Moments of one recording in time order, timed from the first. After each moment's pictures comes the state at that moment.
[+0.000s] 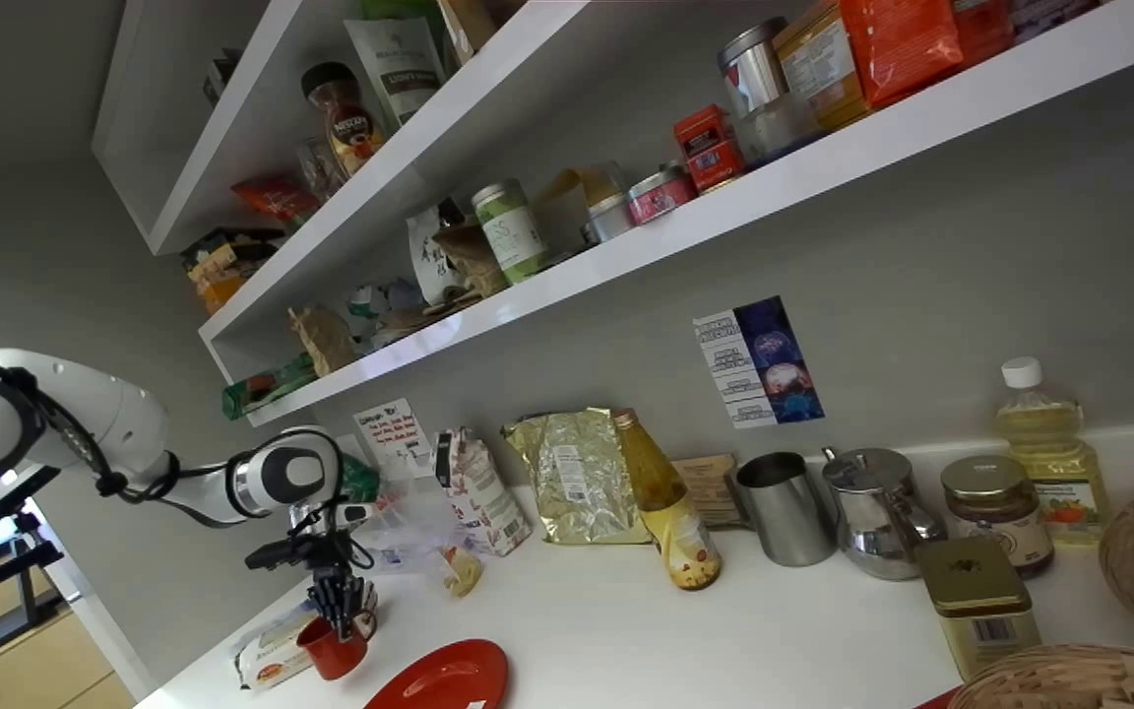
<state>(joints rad) 0.40 0.74 0.14 -1.57 -0.04 1.98 0.31</state>
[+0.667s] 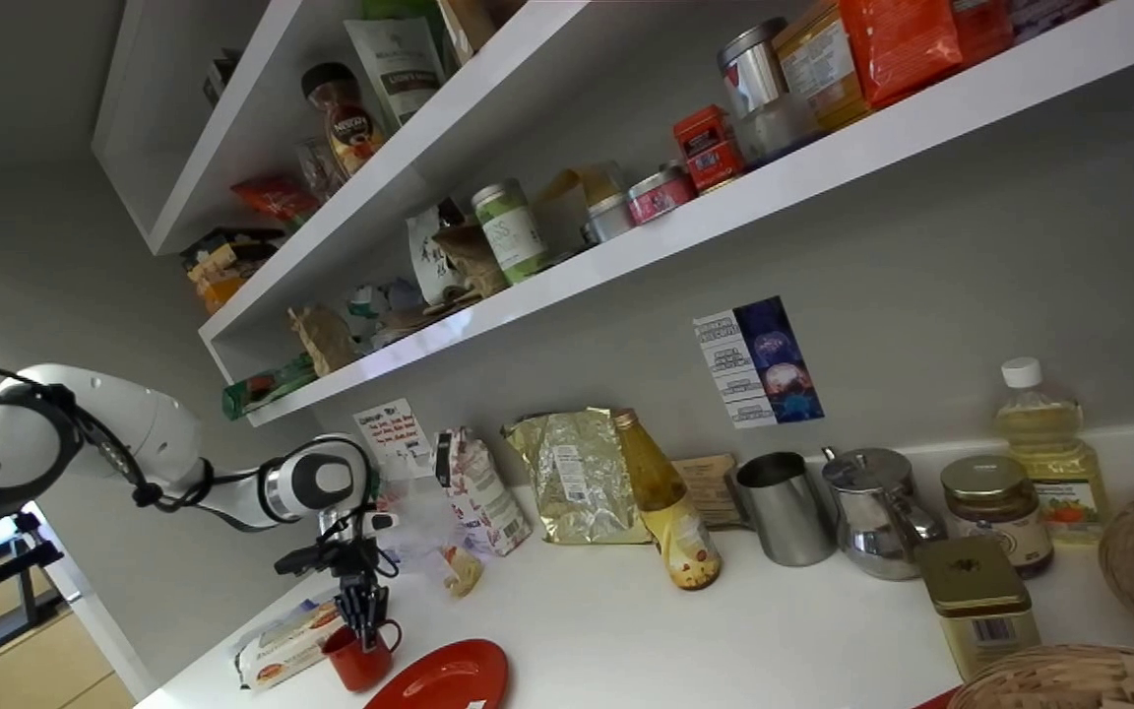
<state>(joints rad) 0.38 0.83 0.11 -1.48 -0.04 1.92 0.31</state>
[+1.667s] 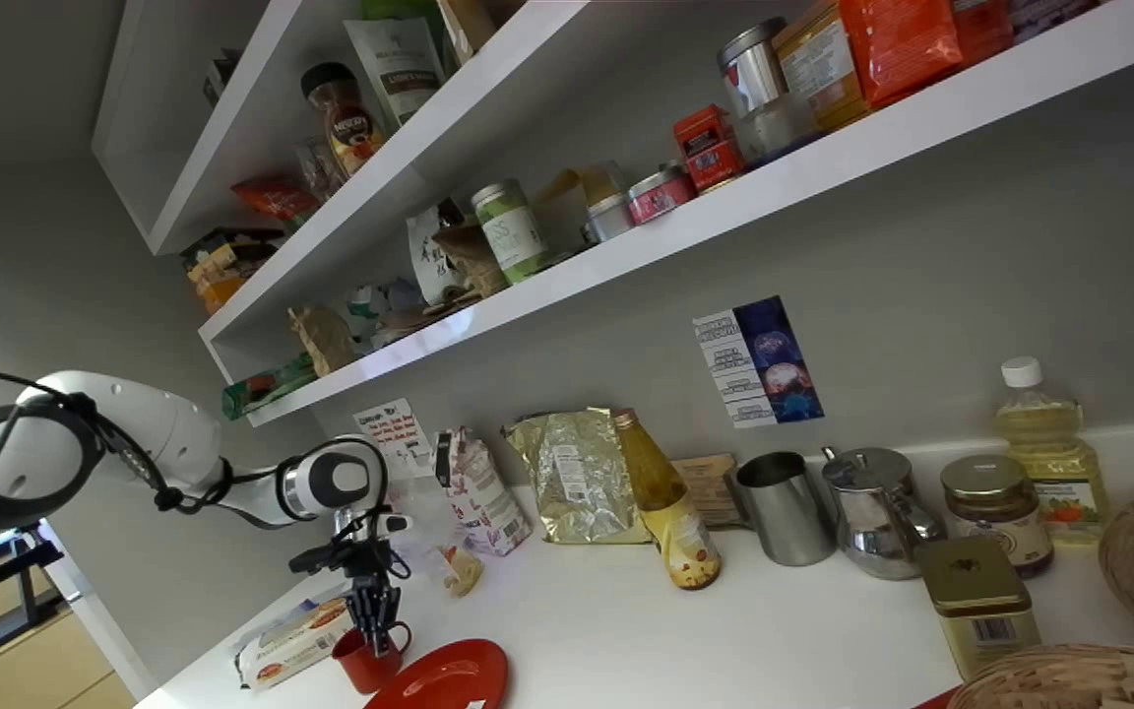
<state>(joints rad) 0.36 0.89 0.11 -1.41 -0.04 1.85 0.31</state>
